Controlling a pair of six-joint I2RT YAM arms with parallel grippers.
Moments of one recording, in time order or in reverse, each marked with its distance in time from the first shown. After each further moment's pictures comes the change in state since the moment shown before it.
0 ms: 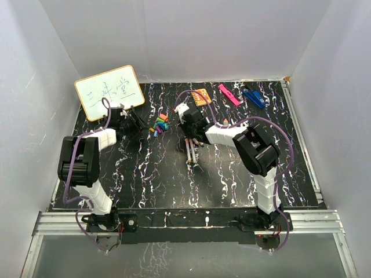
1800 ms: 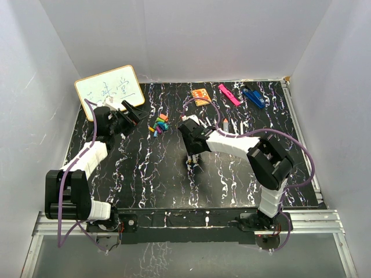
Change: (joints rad) left arm 0.020 -0.399 -0.145 0.116 0.074 -0.119; right arm 0.144 -0.219 -0.055 -0.526 0.204 0.490
